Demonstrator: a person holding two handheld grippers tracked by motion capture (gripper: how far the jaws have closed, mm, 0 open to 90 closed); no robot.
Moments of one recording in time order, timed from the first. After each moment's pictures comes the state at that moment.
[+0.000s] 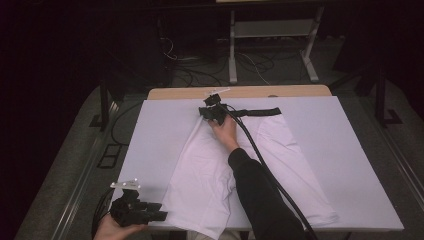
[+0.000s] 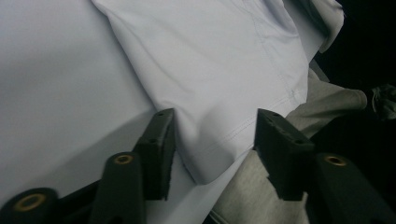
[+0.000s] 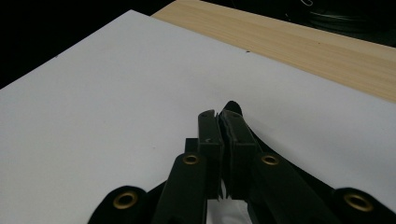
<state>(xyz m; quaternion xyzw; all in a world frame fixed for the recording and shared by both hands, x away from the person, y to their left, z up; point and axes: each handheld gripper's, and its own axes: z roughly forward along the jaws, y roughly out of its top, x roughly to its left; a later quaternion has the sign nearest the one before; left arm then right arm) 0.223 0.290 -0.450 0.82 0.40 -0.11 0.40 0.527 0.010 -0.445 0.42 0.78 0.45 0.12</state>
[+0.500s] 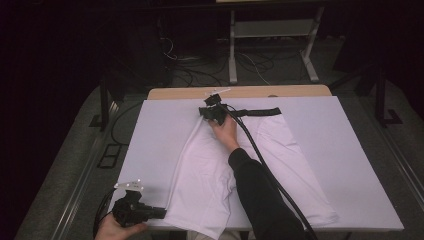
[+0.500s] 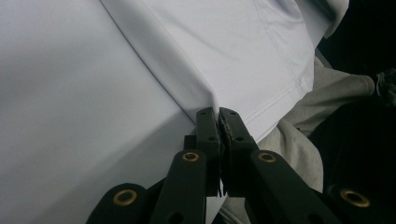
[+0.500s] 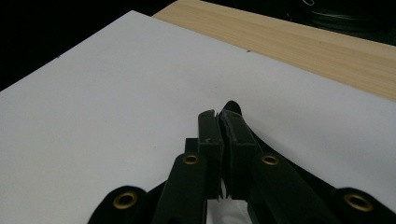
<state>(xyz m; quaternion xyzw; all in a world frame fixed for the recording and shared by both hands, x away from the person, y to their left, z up) 0.225 0.287 -0.455 0.83 0.39 -0.11 0.39 0.527 0.010 -0.445 0.42 0.78 0.45 0.12</state>
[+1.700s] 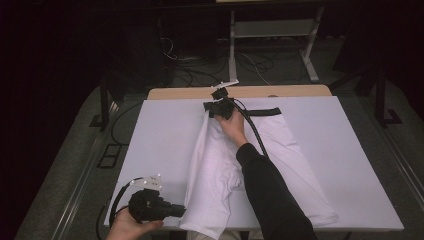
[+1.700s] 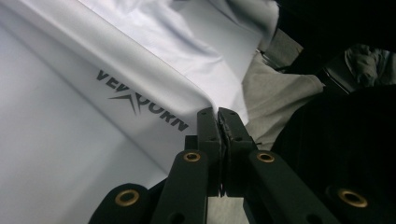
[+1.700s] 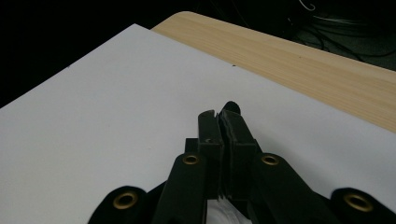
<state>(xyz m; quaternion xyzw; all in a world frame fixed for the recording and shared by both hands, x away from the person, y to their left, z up) 0.223 0.228 -0.412 0.86 0.26 -0.11 0.42 0.530 -0.015 -0.422 0.41 0.78 0.46 0.11</state>
